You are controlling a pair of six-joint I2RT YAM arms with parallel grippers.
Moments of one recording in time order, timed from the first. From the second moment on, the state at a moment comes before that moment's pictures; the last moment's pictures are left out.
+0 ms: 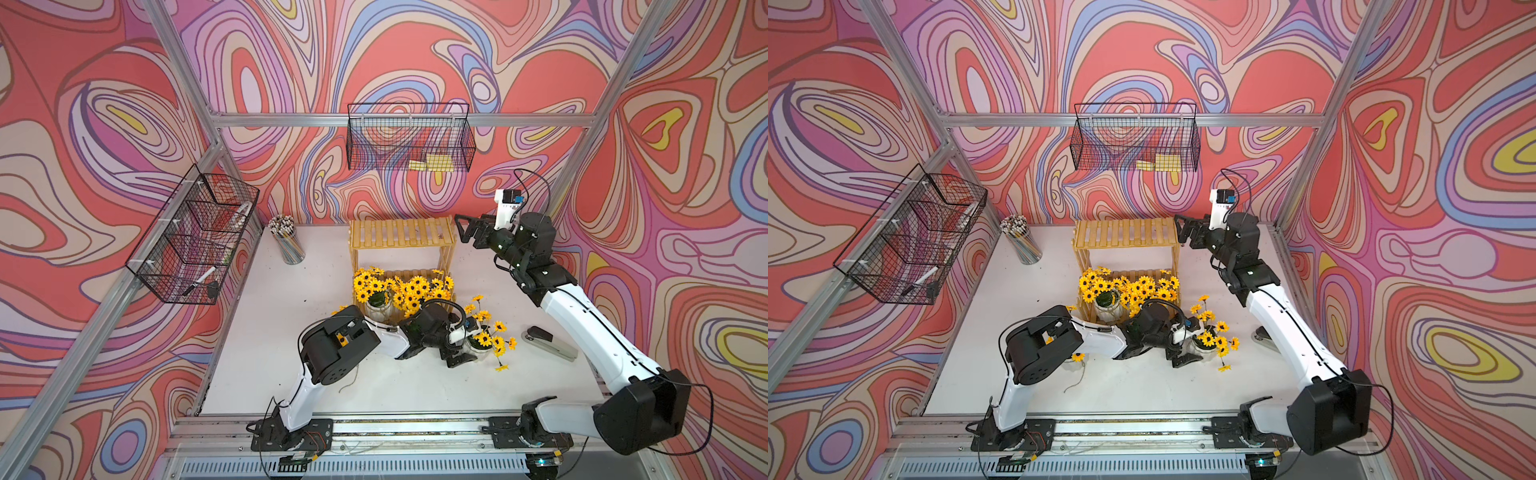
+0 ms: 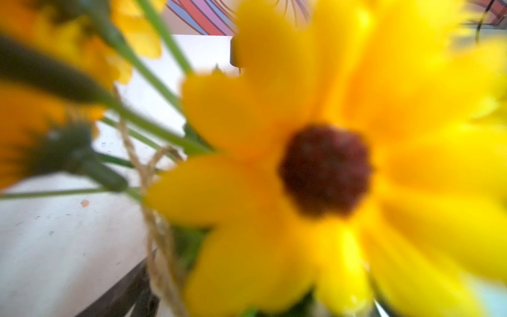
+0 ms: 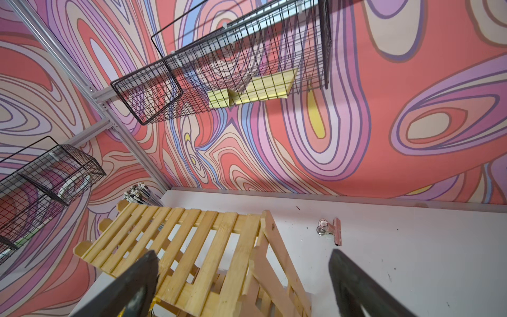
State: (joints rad) left arm -1.00 2.08 1.08 0.52 0.44 0.23; right arm 0.24 1.32 1.20 -0.01 -0.21 0.31
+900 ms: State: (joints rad) left arm -1.00 1.76 0.88 0.53 0.43 0.27; right arm 0.24 1.26 1.16 0.00 -0.27 0.26
